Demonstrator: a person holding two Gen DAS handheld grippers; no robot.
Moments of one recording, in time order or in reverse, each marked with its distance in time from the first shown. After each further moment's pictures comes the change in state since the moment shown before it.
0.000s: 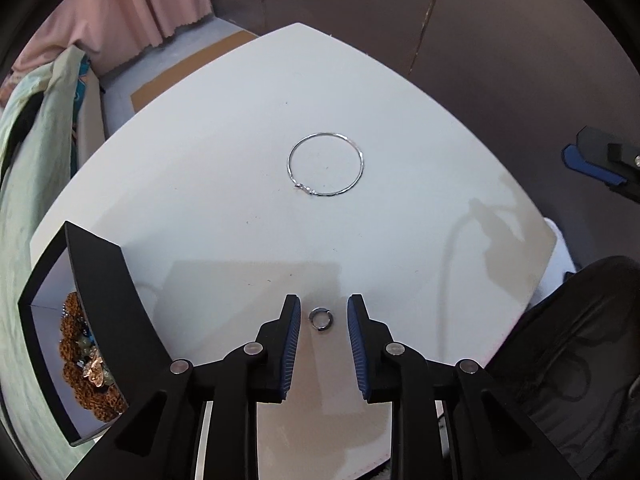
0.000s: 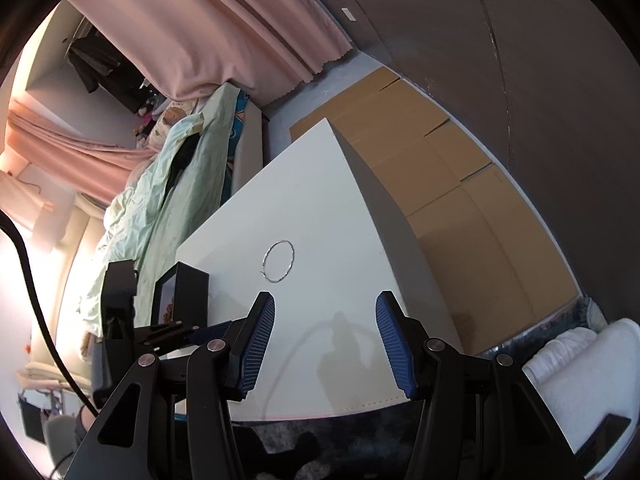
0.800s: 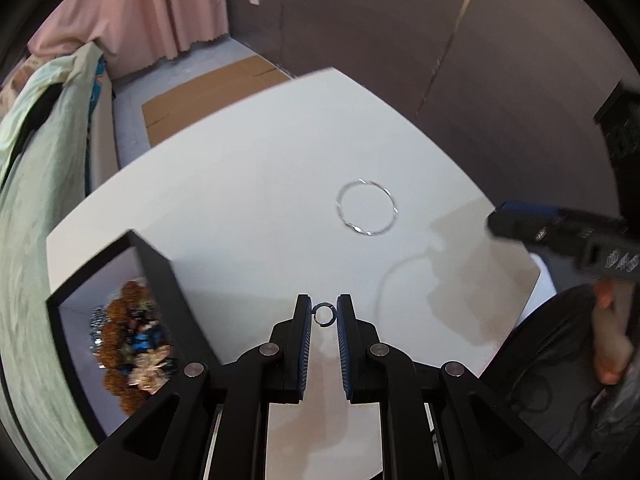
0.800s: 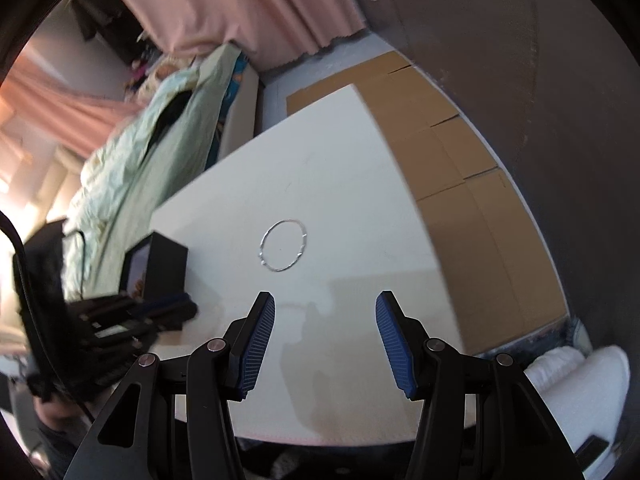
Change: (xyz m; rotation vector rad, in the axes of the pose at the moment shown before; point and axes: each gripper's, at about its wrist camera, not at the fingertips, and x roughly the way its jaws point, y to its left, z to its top) left arm -0.039 0.050 -0.009 -0.080 -0.139 -0.067; right arm 0.065 0.052 0.004 -0.172 0.118 -0.132
